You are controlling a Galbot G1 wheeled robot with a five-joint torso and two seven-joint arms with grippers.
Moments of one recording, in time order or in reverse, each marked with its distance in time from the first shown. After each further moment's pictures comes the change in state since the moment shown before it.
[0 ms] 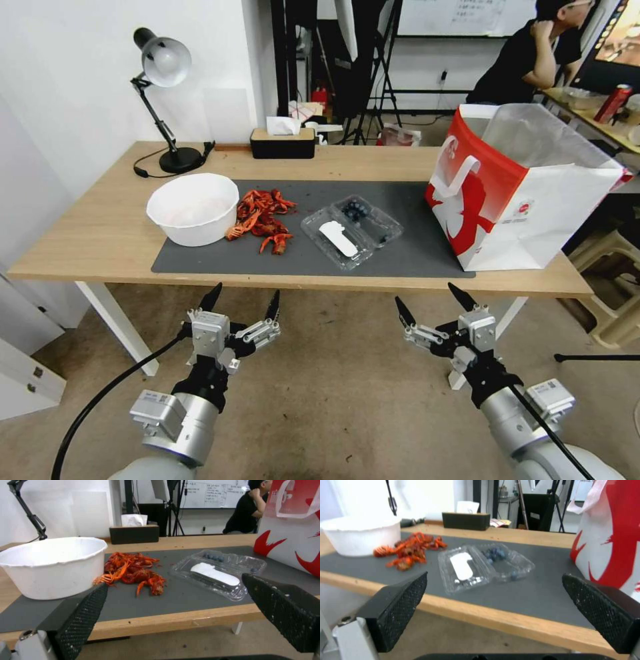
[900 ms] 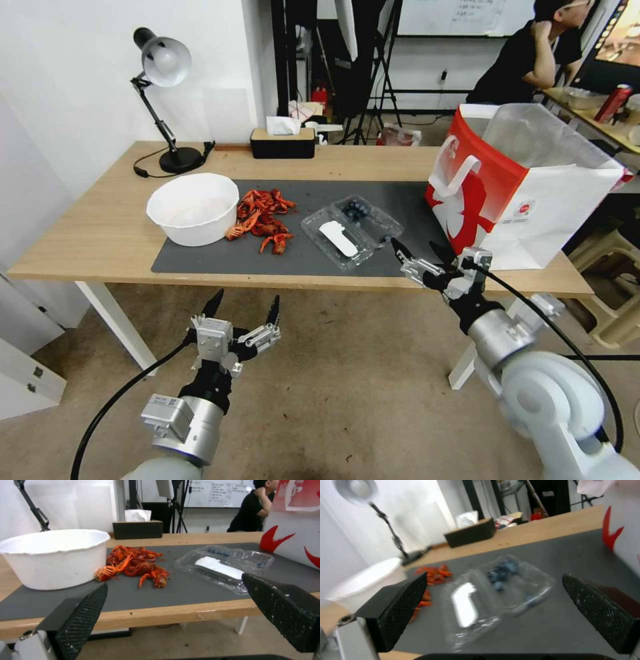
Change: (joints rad) left arm -0.001 -0.048 -0.006 0.068 0.025 -0.059 0.020; right arm 0.443 -0.263 -0.090 -0.224 0.620 -0.203 0.282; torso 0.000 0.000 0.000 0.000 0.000
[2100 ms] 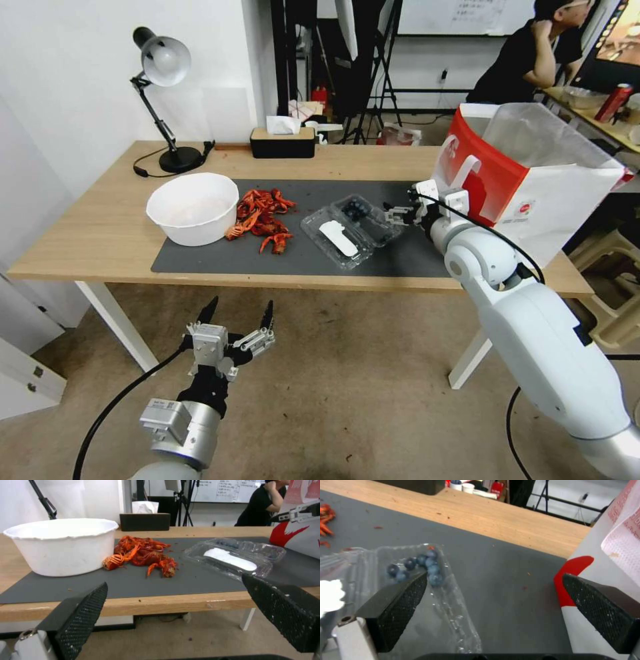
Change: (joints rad) left arm 0.014 -0.029 -0.024 0.023 -0.002 -0.010 0.009; right arm 0.652 -0.139 -0.390 -0.400 -0.213 -0.341 0.204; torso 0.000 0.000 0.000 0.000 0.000
